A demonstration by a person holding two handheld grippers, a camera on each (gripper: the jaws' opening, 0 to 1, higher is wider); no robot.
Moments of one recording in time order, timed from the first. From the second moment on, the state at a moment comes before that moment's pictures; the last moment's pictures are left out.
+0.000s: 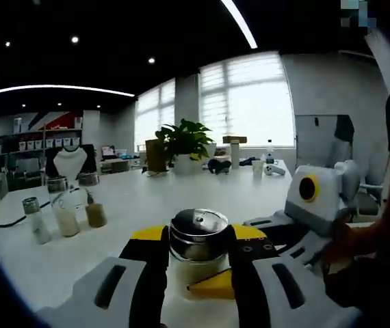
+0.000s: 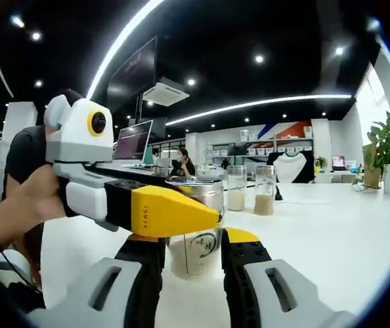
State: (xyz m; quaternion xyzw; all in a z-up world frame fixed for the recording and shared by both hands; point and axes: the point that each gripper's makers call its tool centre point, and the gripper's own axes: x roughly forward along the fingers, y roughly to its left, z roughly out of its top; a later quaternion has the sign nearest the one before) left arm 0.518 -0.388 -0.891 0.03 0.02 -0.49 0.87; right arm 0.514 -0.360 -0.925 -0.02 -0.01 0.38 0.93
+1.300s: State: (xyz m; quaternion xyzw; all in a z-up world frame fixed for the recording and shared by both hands) left arm 0.483 -0.383 -0.905 0.04 0.06 -0.65 0.76; right arm 0.487 -0.342 -0.935 0.06 0.02 0.50 0.86
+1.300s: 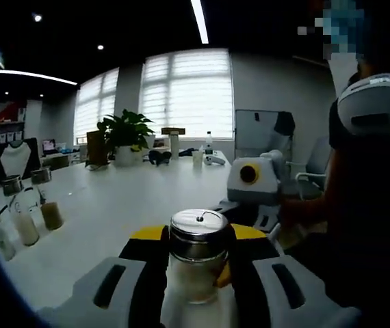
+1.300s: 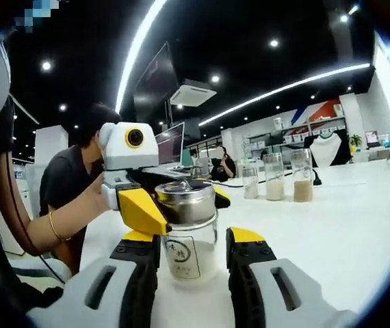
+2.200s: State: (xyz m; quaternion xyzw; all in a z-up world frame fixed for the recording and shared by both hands) left arm 0.521 -0.386 -0.905 0.05 0.08 -0.51 0.85; right arm 0.513 -0.362 -0.936 0.01 0.00 0.35 0.94
